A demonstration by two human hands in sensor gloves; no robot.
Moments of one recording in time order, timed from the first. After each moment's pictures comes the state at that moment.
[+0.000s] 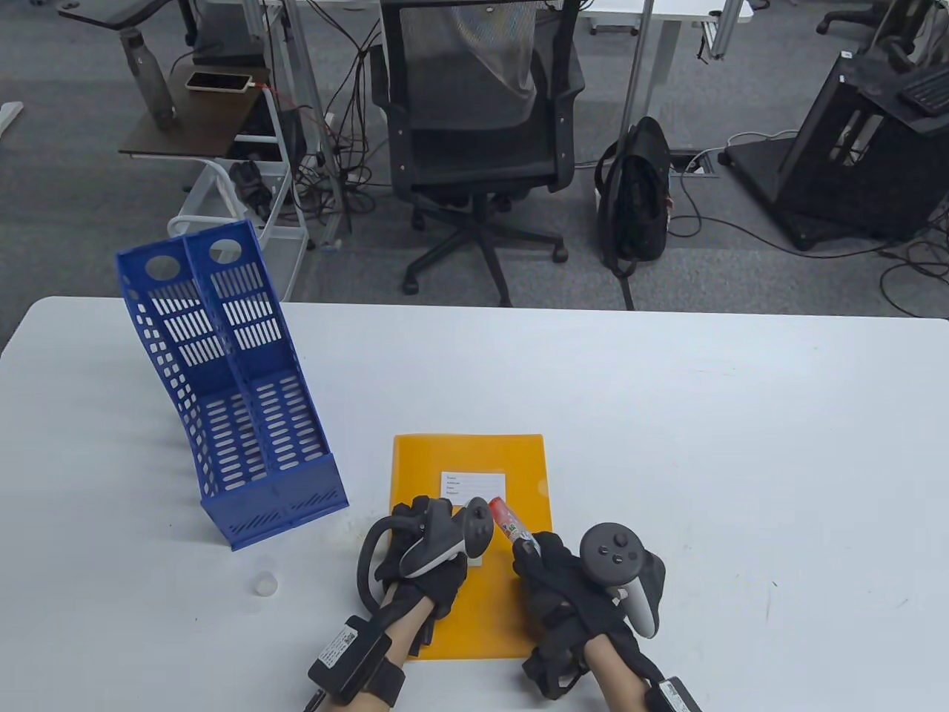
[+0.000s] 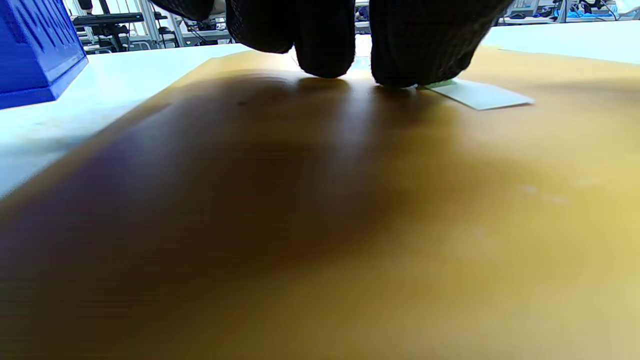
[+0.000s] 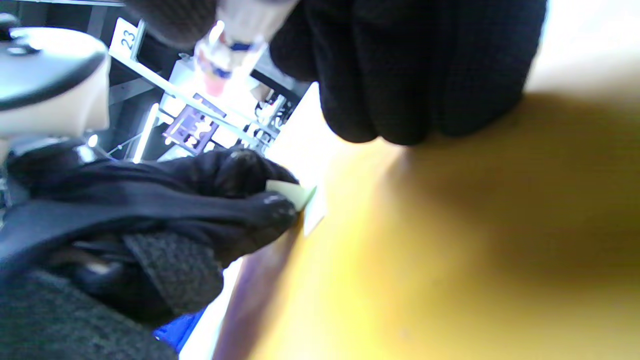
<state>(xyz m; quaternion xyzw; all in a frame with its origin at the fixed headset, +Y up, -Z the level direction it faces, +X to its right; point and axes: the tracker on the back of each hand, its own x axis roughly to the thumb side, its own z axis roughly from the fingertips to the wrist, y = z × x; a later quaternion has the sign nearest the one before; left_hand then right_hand) -0.061 -0.766 -0.338 -0.13 -0.07 -0.02 0.99 0.132 -0.771 -0.299 0.04 0.11 0.88 0.47</state>
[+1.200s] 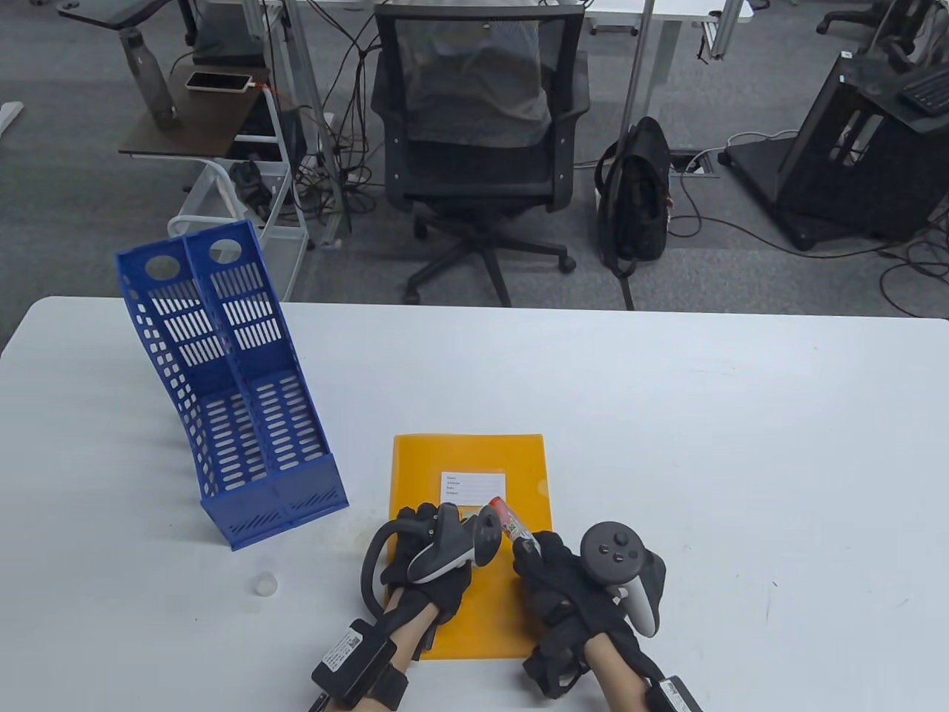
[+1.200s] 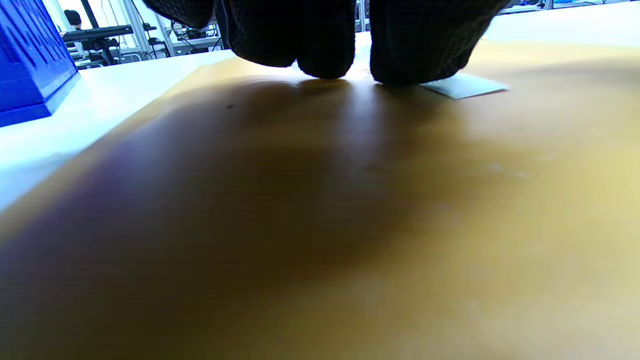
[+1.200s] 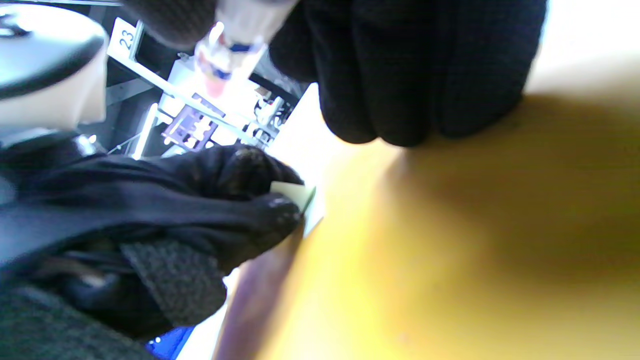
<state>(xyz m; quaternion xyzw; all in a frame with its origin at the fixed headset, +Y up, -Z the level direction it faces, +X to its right) -0.052 -0.767 -0.333 -0.13 -0.08 -0.05 0.99 0.133 -0.771 -0.299 0.04 0.11 0.88 0.47</state>
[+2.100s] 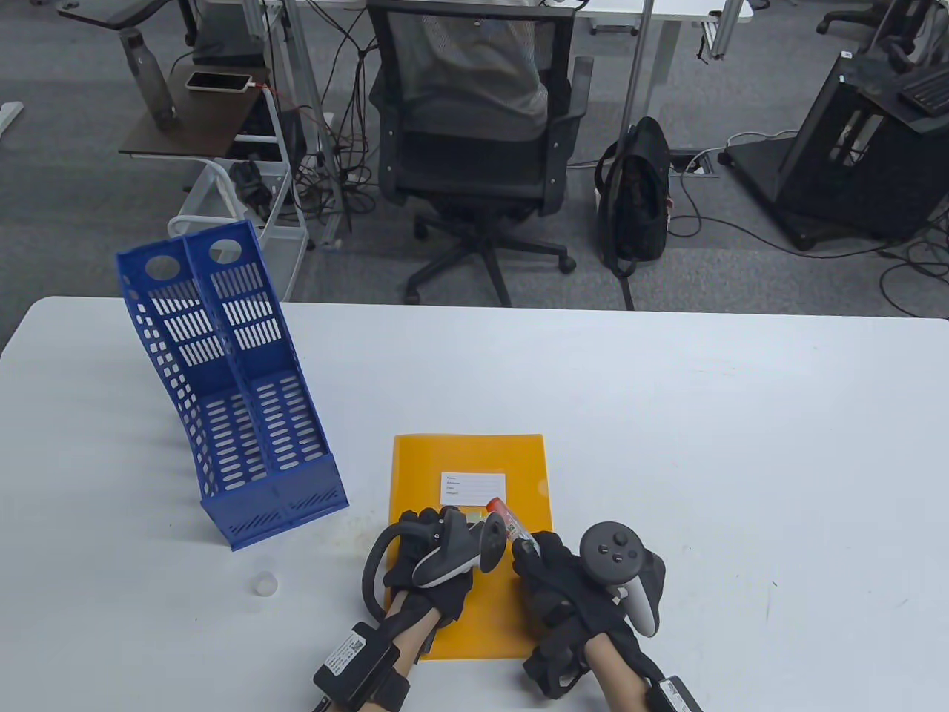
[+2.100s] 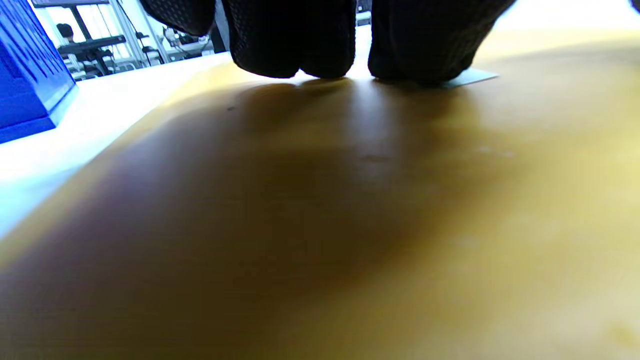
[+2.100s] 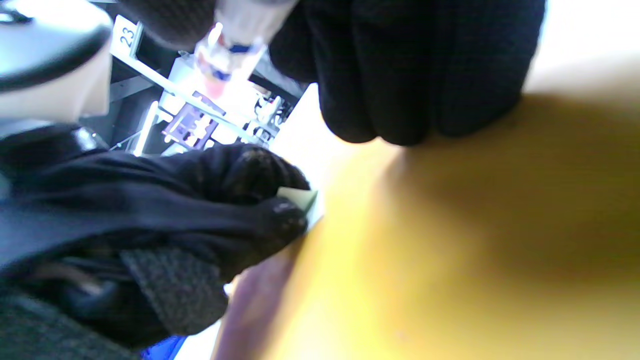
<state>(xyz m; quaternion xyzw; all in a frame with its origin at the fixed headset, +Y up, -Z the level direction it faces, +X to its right) -0.047 -0.767 -0.328 -0.15 -0.09 -0.08 0.98 0.133 -0.771 -0.299 0.04 0.11 0.88 0.46</state>
